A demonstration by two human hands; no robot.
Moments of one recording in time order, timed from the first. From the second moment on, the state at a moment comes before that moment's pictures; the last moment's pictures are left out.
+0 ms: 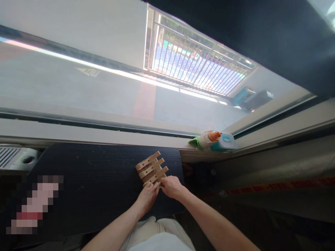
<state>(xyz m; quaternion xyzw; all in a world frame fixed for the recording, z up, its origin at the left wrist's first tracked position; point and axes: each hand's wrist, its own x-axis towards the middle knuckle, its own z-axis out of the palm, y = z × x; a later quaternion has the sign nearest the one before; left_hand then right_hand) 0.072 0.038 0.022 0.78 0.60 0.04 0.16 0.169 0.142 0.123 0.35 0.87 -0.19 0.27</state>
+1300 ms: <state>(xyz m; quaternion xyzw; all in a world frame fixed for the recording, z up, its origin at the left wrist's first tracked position) 0.070 0.038 0.032 0.79 0.61 0.01 0.13 0.157 0.141 0.135 0.34 0.85 -0.18 0.36</state>
